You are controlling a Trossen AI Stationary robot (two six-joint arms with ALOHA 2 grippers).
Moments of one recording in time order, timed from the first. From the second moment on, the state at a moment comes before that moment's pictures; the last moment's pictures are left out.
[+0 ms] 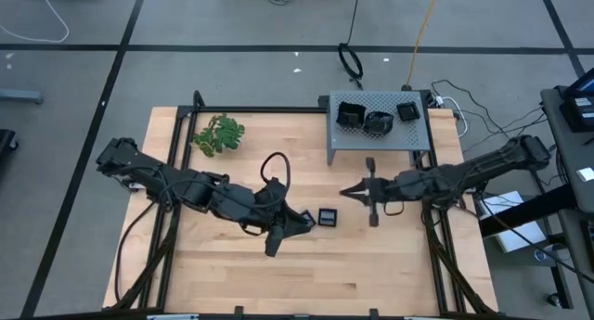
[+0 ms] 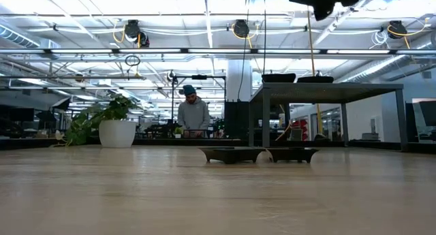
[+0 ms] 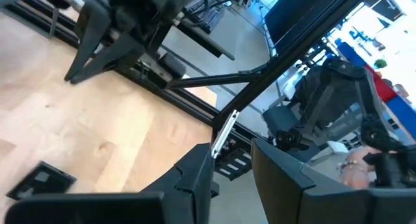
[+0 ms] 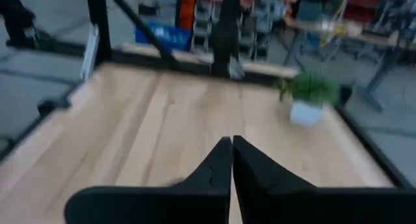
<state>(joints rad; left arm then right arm) -0.39 1.55 1.52 -0.26 -0.22 -0.75 0.29 0.97 0.62 0.11 0.29 -0.06</state>
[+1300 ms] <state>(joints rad) -0.39 1.55 1.52 -0.37 -0.09 -0.80 0.38 1.77 0.51 0.55 0.33 0.17</state>
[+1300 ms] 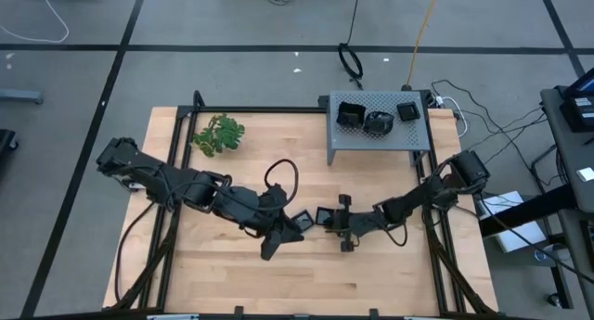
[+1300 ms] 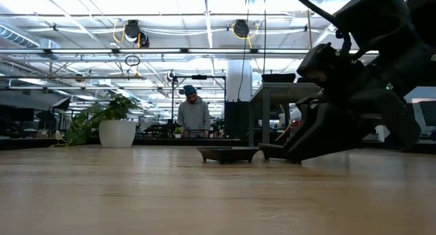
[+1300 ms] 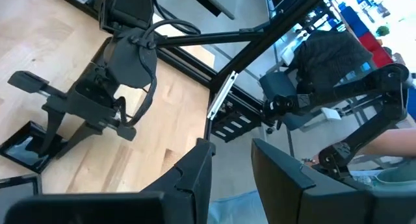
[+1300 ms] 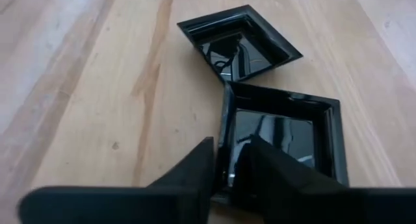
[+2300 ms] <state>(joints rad) -0.41 1.55 1.52 -0.37 -0.09 -0.72 0.31 0.87 0.51 0.25 0.32 0.11</state>
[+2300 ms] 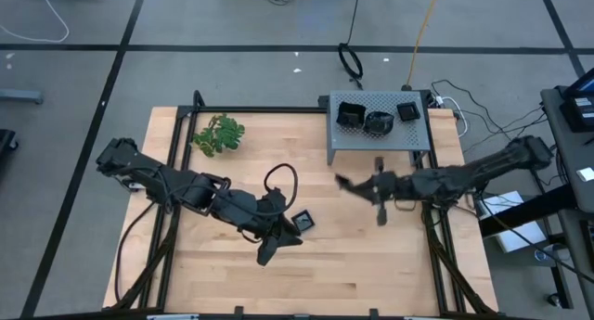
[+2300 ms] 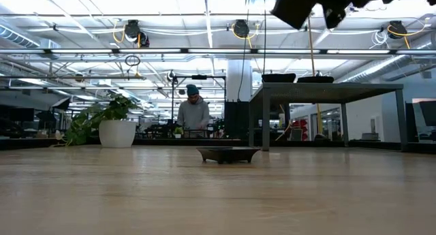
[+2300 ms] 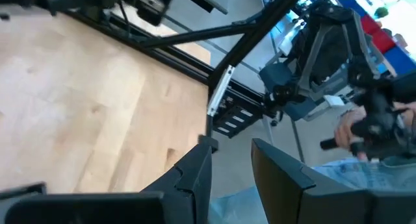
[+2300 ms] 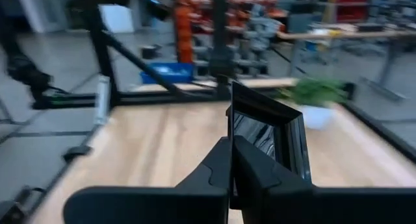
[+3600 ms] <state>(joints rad) 0.15 1.42 1.52 -0.26 -0.08 -0.44 -0.57 0.97 0.97 -0.86 0.67 0.37</state>
